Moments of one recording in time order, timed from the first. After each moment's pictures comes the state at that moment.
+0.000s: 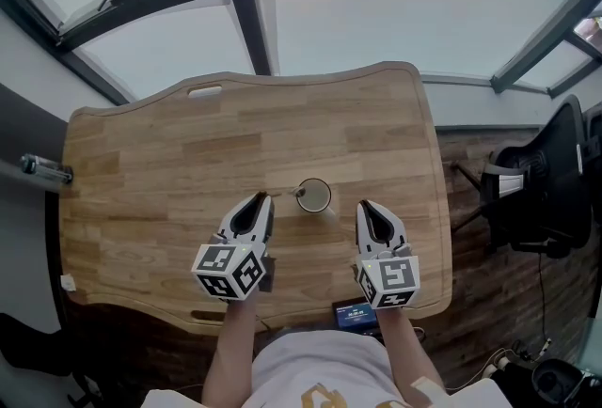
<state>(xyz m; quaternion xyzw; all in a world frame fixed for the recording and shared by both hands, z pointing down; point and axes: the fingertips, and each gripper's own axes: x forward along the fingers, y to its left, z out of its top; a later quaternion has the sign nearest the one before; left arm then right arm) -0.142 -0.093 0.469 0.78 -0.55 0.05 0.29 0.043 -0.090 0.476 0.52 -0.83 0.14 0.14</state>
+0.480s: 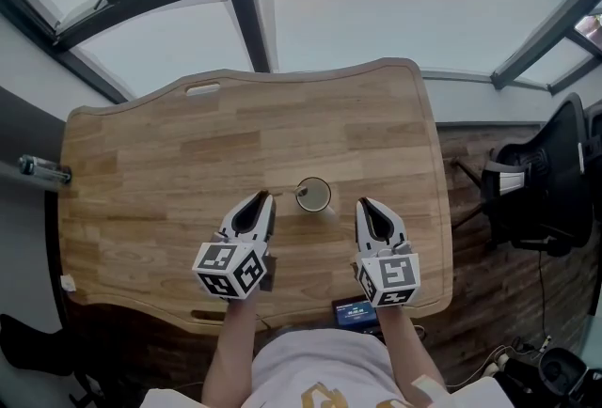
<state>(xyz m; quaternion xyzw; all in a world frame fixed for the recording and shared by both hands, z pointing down) -0.137 -0.096 0.475 0.78 -0.54 0.05 0.30 0.043 -0.095 0.481 0.51 -0.83 0.14 0.14</state>
